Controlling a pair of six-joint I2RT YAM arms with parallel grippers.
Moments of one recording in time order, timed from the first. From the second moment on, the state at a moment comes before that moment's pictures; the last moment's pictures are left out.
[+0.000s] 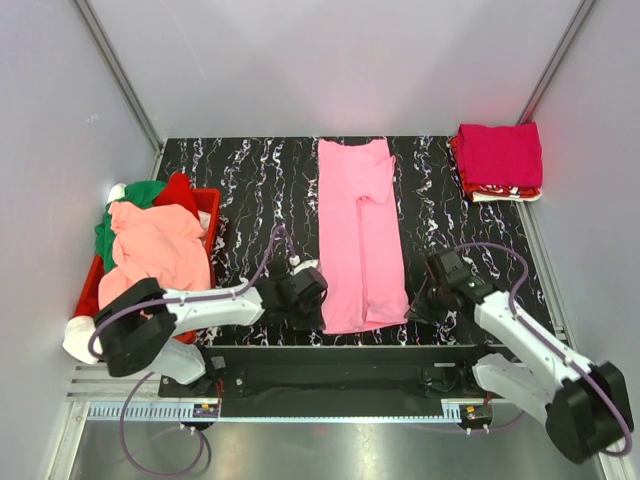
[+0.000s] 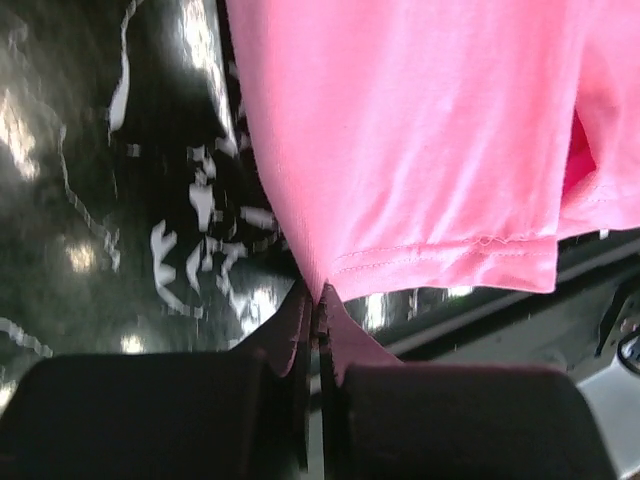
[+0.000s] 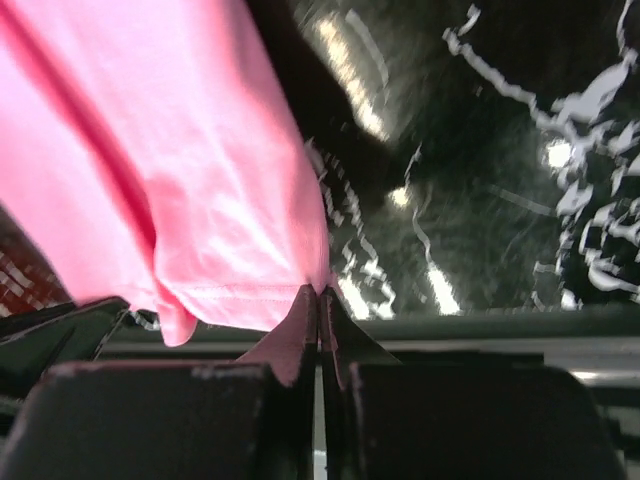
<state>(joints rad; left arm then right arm) -1.03 1.45 0.68 -0.27 -0.01 -1.00 0.43 1.00 0.56 -0.74 -0.09 0.95</state>
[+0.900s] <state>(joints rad) -0.67 1.58 1.37 -0.78 0.00 -0.74 0.41 1.51 1.35 -0.86 0.07 0.77</state>
